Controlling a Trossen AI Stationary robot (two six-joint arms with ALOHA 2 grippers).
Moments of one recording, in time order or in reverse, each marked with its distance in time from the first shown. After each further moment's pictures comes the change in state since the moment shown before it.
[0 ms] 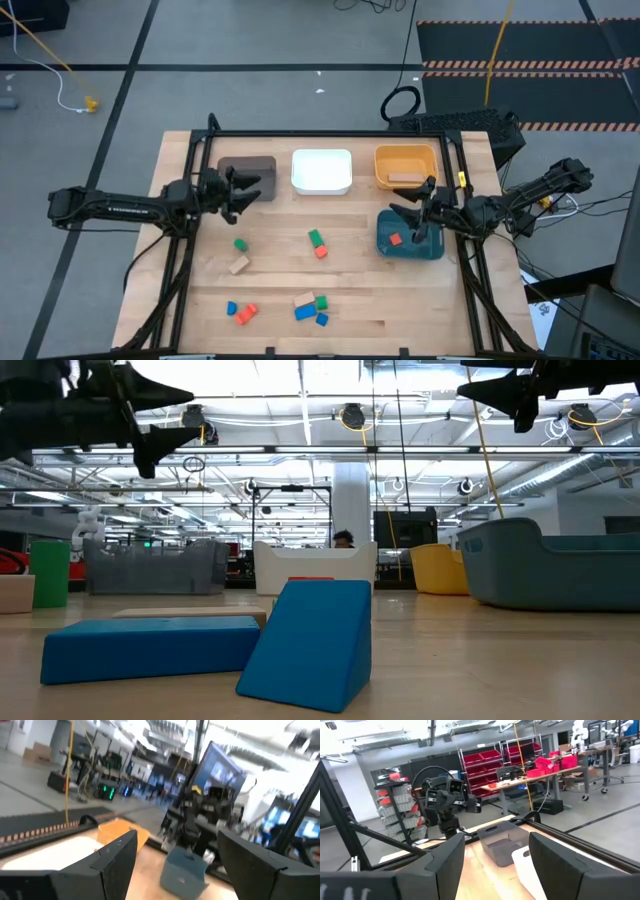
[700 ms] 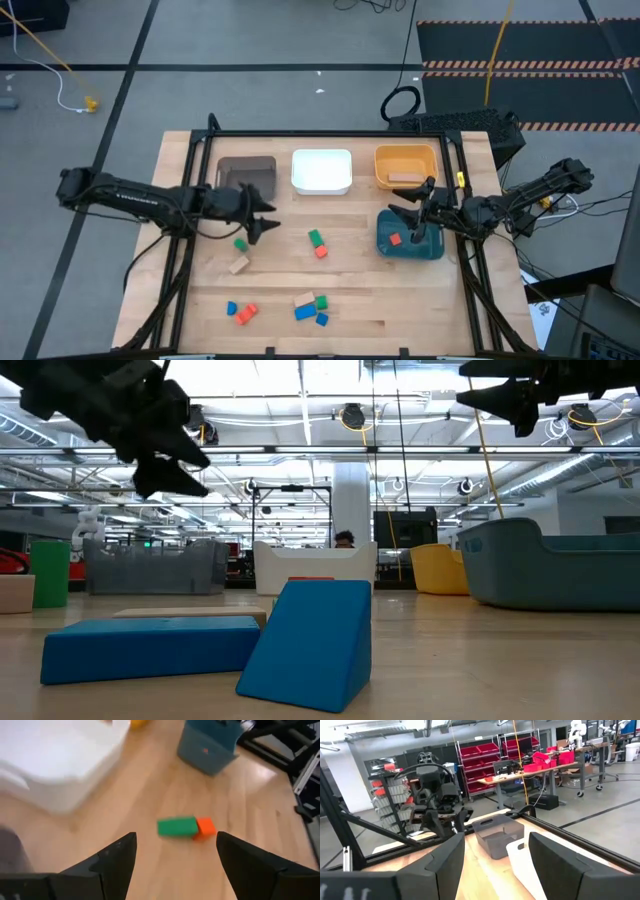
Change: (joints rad) left arm -0.168 0.300 0.383 -0.833 0.003 -0.148; right arm -0.006 0.000 0.000 -0.056 0.001 0.002
